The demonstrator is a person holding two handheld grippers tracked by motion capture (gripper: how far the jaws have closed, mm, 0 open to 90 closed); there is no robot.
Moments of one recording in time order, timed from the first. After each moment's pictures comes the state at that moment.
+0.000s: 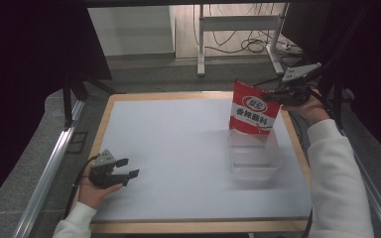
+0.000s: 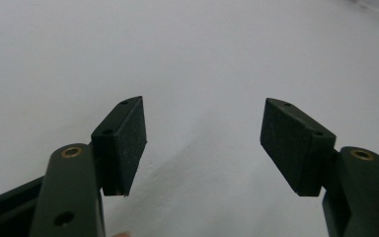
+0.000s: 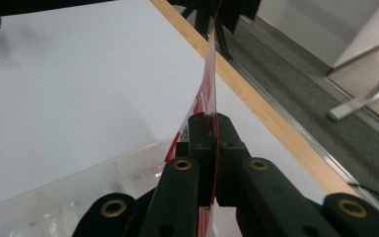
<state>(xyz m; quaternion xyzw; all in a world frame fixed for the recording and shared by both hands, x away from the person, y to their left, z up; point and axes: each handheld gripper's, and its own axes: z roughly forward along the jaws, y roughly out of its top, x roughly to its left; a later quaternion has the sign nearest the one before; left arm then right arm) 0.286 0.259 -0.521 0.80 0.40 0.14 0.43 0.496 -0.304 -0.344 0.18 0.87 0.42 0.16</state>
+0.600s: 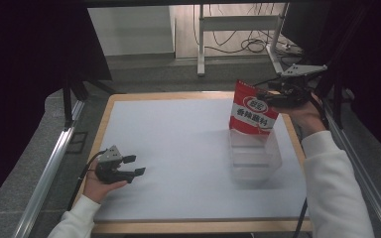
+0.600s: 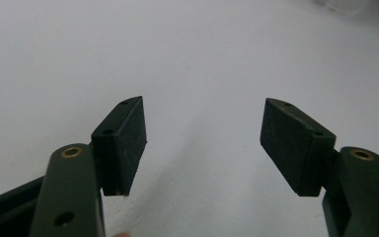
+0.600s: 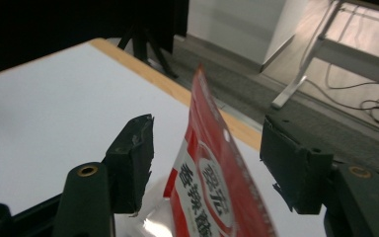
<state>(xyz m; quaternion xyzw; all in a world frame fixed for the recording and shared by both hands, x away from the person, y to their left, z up) 0.299 0.249 -0.517 0.81 0.35 0.12 0.44 0.440 -0.268 -0.312 0.31 0.80 0.44 0.25</state>
